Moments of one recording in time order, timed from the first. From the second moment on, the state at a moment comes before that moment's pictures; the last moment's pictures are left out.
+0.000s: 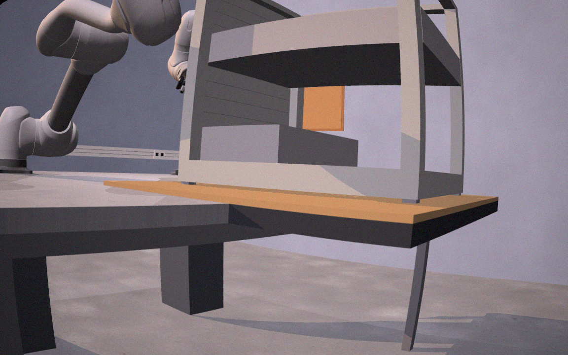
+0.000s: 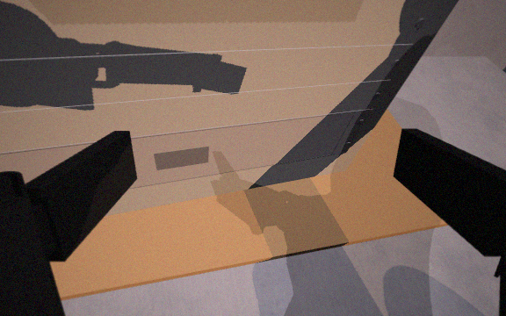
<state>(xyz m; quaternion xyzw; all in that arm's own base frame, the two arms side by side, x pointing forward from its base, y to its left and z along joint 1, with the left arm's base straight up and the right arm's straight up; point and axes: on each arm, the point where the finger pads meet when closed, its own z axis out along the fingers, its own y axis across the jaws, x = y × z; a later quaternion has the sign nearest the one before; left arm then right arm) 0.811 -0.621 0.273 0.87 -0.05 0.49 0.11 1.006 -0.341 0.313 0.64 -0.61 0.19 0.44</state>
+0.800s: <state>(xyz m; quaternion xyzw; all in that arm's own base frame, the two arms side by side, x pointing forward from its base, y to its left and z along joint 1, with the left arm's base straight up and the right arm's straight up) 0.811 -0.621 0.273 0.87 -0.05 0.49 0.11 0.789 -0.562 0.256 0.70 -0.59 -0.06 0.39</state>
